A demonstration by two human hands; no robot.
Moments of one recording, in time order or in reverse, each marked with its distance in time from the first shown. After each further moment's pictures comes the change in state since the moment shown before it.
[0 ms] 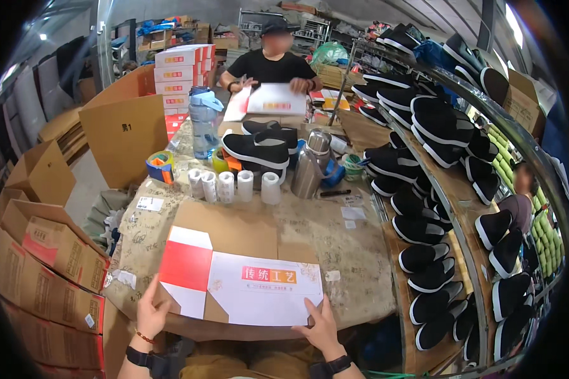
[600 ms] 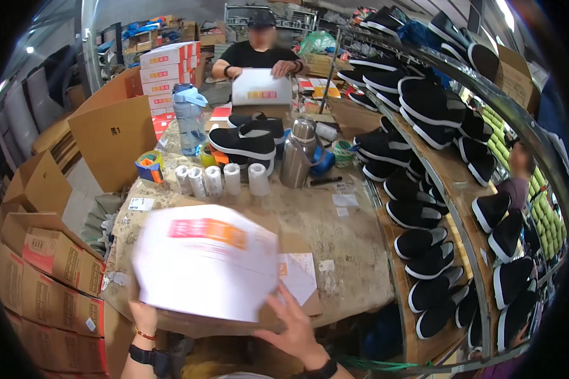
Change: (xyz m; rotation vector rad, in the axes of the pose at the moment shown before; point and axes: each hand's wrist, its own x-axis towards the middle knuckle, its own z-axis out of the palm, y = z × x) left_hand 0.000 -0.020 0.015 -0.195 0.255 0.049; right_hand 0.017 -0.108 -0.039 0.443 0.079 -0.133
